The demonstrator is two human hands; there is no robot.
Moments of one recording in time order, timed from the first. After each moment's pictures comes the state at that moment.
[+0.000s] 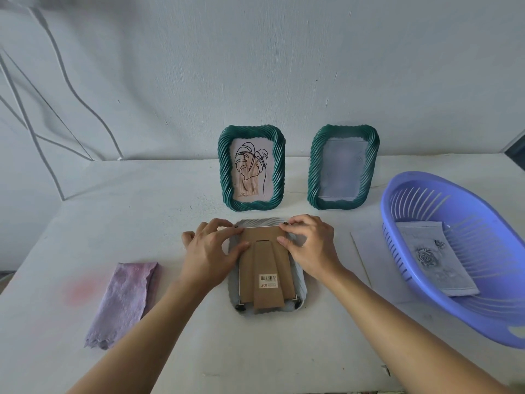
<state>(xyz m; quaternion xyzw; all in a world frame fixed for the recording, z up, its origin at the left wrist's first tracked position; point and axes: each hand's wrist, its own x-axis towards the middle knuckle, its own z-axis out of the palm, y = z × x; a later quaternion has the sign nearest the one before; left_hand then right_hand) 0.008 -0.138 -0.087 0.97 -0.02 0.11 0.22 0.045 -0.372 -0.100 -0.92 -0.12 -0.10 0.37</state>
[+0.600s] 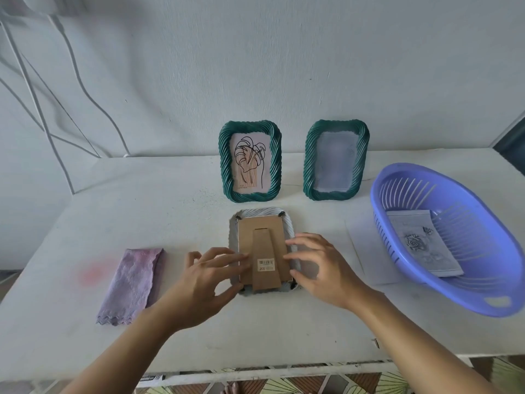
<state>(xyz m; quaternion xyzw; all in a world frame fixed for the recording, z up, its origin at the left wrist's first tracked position) -0.076 -0.119 -0.071 0.96 -0.23 0.01 0.17 -0.031 -0.411 -0.080 -0.91 -0.26 -0.02 0.34</state>
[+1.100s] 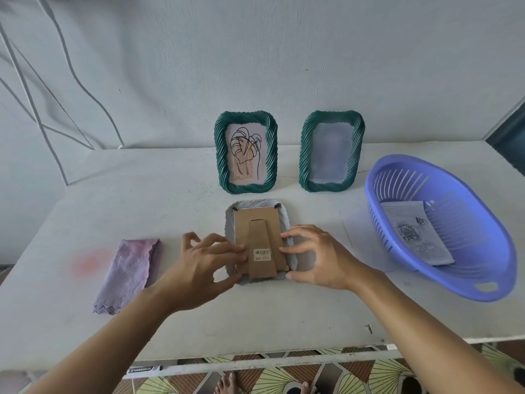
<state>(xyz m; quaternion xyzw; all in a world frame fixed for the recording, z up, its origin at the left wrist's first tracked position) -0.068 -0.120 -0.068 0.95 -0.27 0.06 0.13 -0.024 -0.419 -0.070 -0.91 -0.28 0.09 0.30</state>
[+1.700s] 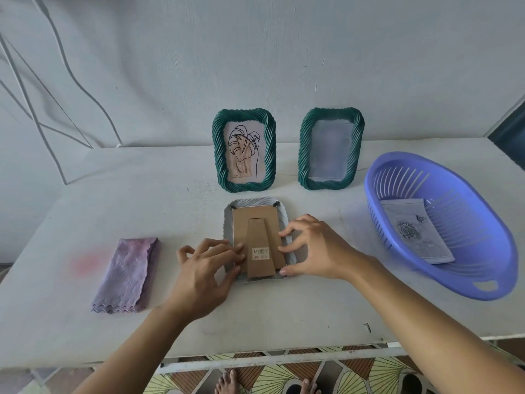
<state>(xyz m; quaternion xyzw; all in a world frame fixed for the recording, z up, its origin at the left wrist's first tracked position) -0.084 -0.140 -0.088 0.95 -0.14 0.11 0.24 -0.012 -0.409 -0.051 -0.92 -0.29 0.09 0.25</state>
